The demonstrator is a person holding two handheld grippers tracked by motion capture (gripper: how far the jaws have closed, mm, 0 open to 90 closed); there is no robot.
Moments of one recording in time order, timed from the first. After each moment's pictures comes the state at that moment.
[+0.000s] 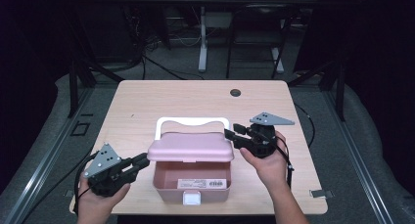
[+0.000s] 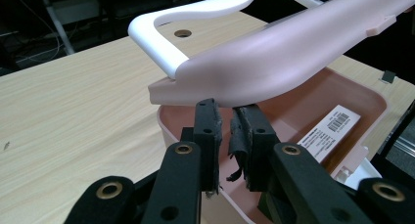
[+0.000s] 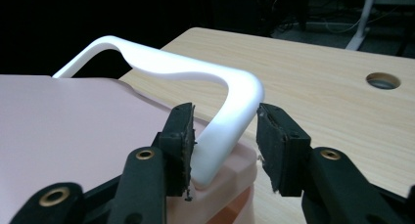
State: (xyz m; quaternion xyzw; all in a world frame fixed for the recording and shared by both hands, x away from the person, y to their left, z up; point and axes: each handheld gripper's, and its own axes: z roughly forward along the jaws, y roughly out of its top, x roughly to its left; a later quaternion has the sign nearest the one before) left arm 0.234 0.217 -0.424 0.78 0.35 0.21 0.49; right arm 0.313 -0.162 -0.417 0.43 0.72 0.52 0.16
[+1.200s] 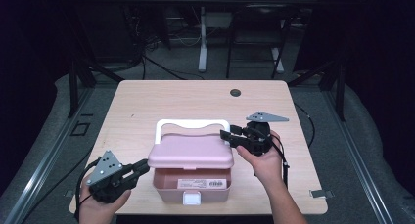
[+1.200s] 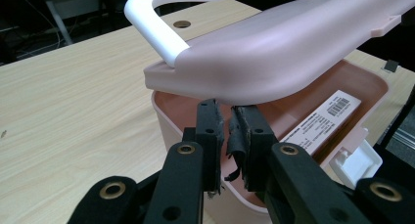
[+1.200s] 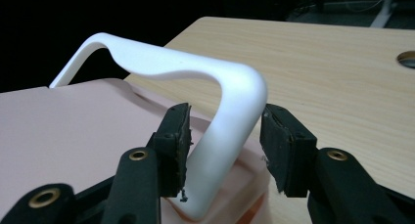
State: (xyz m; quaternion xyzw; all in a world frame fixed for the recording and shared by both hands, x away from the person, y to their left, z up) left arm 0.226 0.216 -0.437 0.78 0.35 0.21 0.48; right arm 0.327 -0.158 -0.429 0.44 0.72 0.52 0.11
